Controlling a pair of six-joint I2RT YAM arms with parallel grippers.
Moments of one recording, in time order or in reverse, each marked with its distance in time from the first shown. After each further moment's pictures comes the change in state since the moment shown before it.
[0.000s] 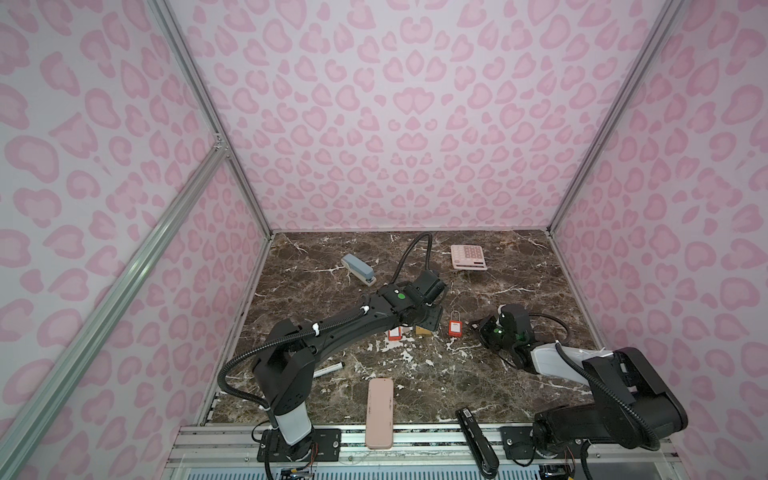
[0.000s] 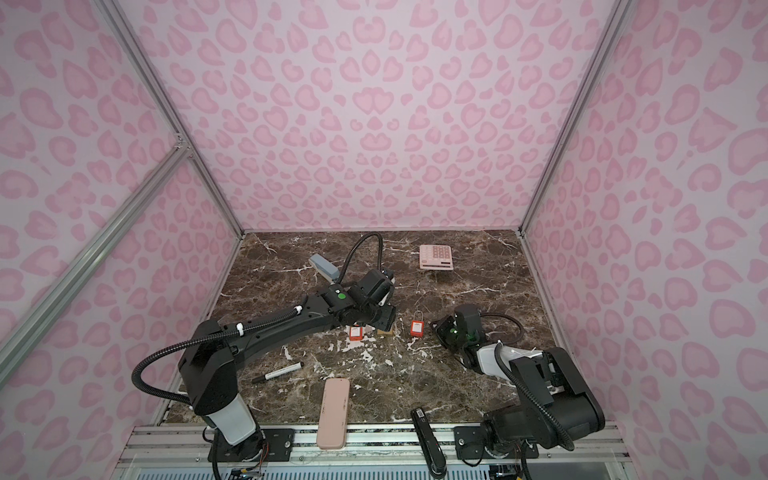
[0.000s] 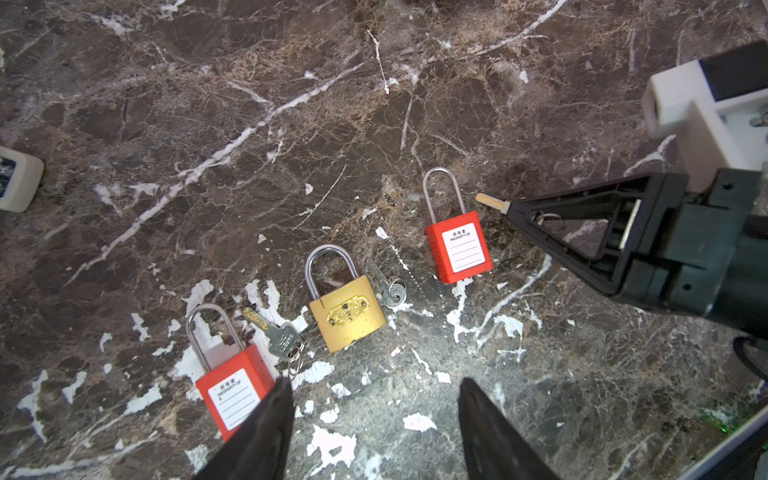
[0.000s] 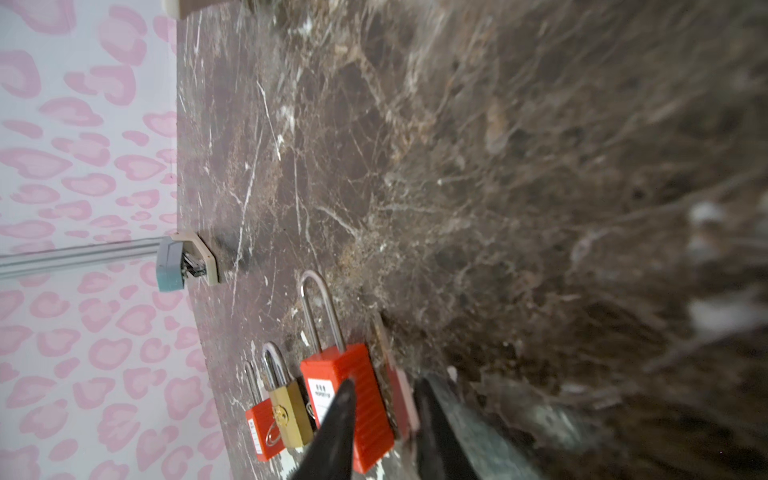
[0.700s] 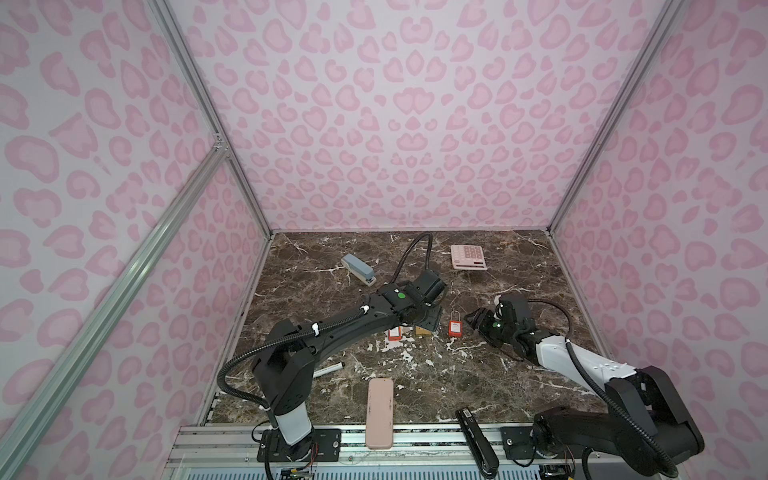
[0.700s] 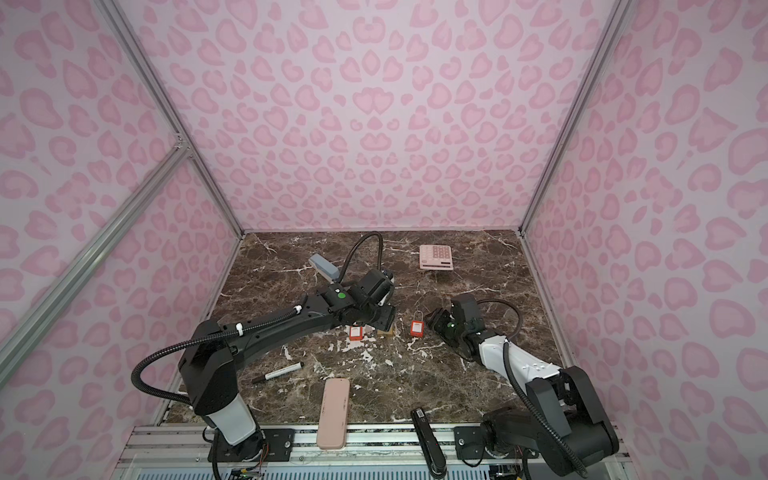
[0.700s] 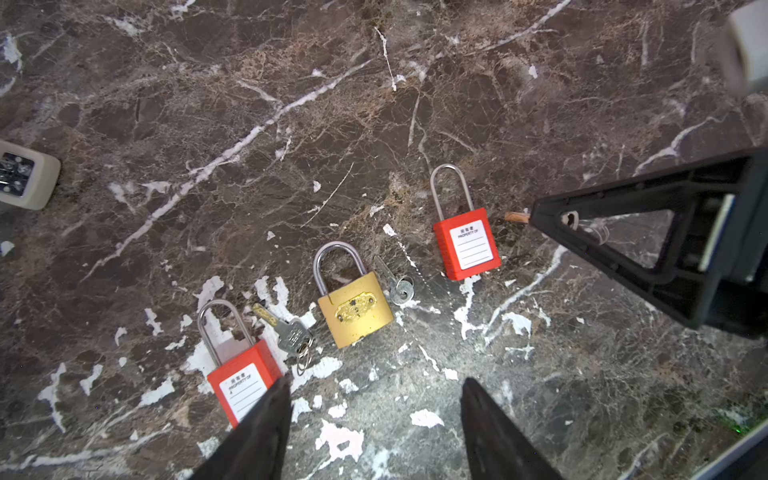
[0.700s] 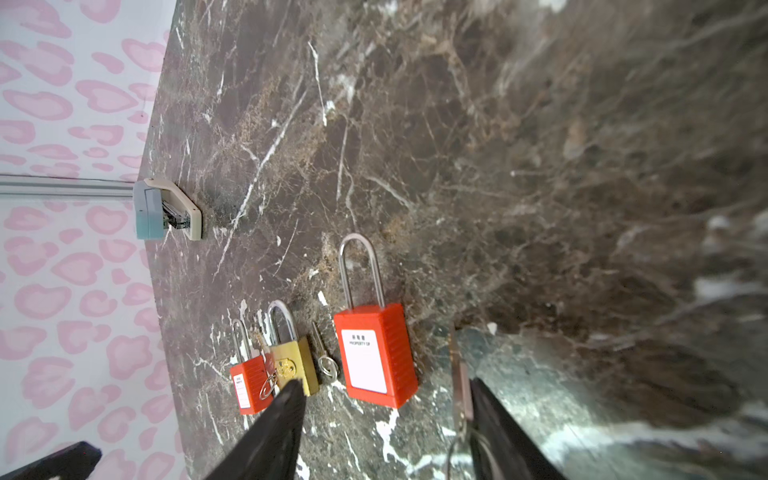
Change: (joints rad) left arm 0.000 0.000 0.011 -0.024 -0.014 0.008; right arm 0.031 -0.125 0.163 -0.357 0.028 -0.207
